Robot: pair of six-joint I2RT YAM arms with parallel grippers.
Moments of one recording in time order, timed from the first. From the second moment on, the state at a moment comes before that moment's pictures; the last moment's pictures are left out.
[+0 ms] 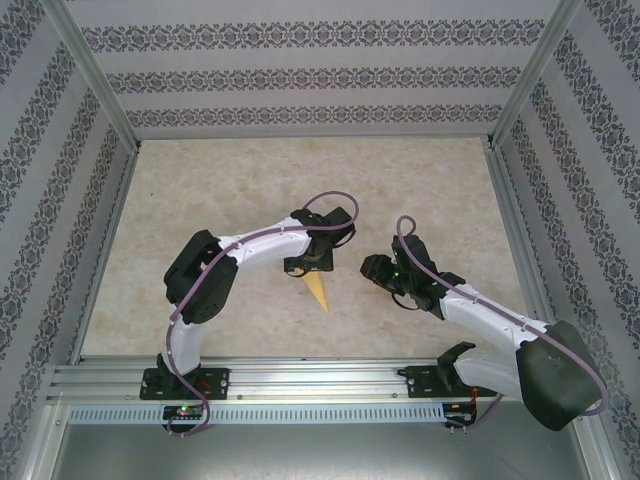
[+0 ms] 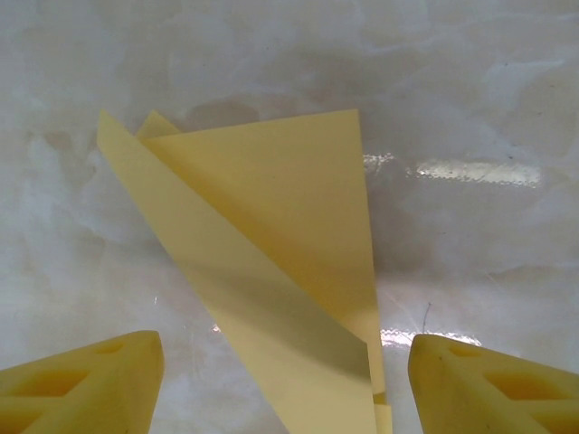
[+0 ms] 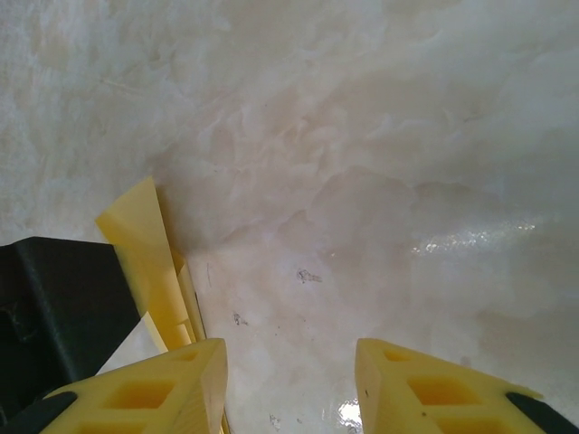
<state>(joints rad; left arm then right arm) -0.85 2.02 1.53 -0.98 -0.22 -0.94 0.51 1.13 0.46 -0.13 -0.14 0.88</state>
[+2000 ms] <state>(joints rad) -0.75 1.59 0.97 -0.55 -0.07 -0.83 0.74 1.61 0.75 0.06 -0.38 0.78</state>
